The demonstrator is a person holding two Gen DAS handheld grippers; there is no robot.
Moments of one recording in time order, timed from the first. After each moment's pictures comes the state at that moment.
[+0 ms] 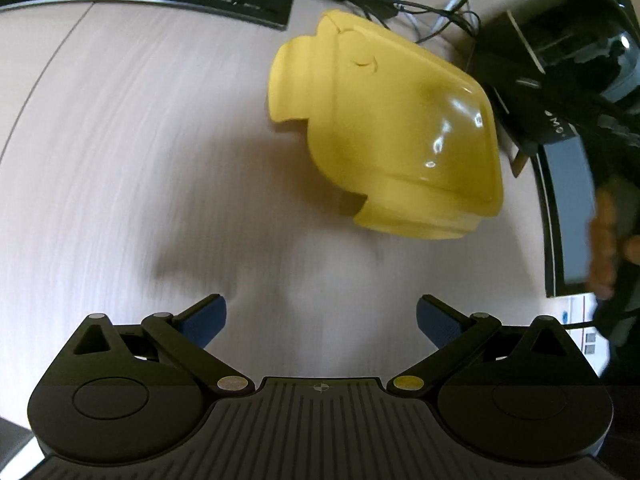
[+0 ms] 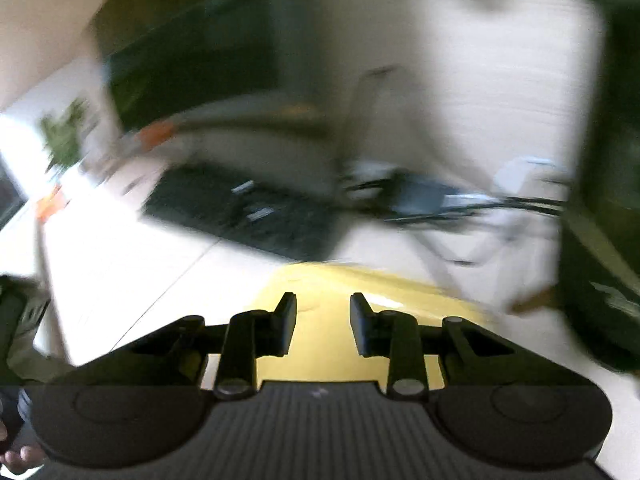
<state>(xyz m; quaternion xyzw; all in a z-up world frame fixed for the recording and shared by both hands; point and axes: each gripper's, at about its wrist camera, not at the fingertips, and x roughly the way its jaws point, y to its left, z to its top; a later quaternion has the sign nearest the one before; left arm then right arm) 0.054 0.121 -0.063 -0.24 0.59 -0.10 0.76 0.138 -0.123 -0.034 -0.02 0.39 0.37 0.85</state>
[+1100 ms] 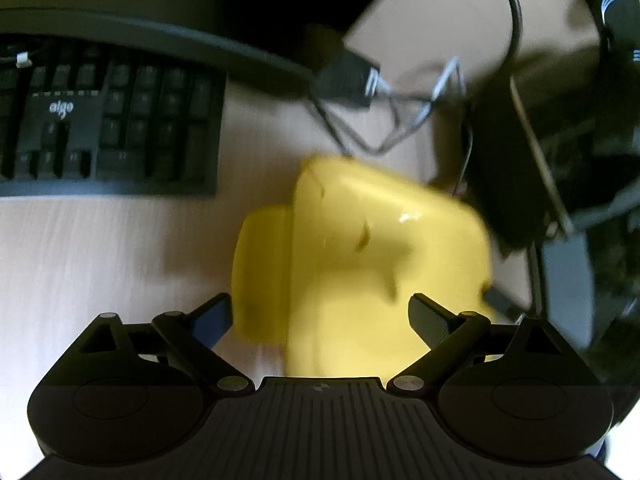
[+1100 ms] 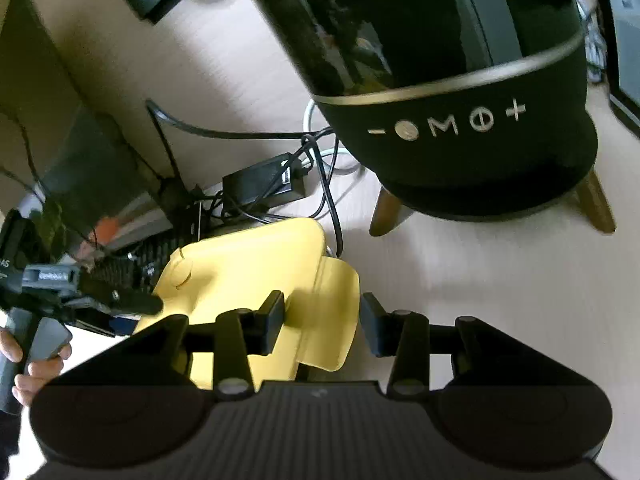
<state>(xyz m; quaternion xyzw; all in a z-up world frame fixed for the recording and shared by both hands) 0.213 0.109 -0.055 -0.21 0.58 -0.16 0.77 0.150 -0.267 -0.110 0.21 0.41 0.19 0.87</state>
